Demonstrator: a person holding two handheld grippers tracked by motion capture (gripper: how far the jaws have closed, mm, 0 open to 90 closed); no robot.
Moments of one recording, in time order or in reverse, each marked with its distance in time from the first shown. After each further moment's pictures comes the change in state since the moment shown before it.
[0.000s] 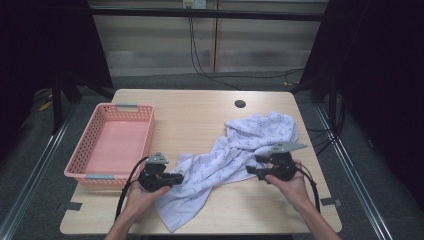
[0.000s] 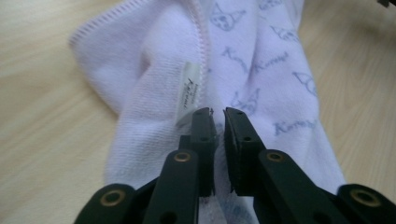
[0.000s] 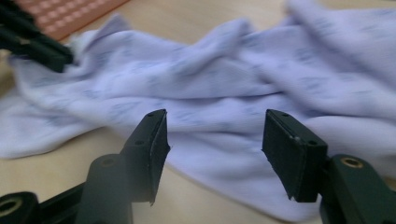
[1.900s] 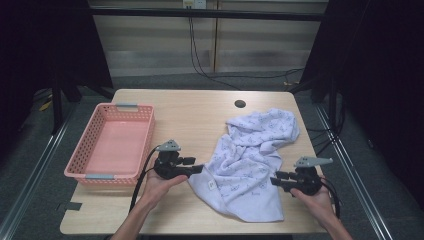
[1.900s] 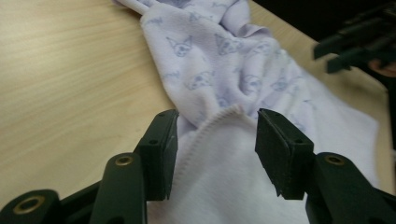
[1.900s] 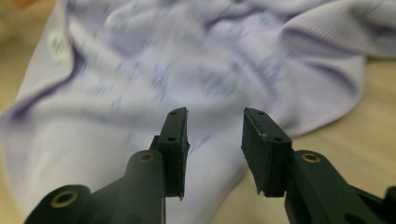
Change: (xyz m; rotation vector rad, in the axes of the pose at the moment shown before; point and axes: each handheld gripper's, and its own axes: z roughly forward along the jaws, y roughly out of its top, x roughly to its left) left arm -0.002 0.045 0.025 -0.174 -0.071 -0.020; right arm -0.033 -0.058 -0.049 0.066 -0.061 0.053
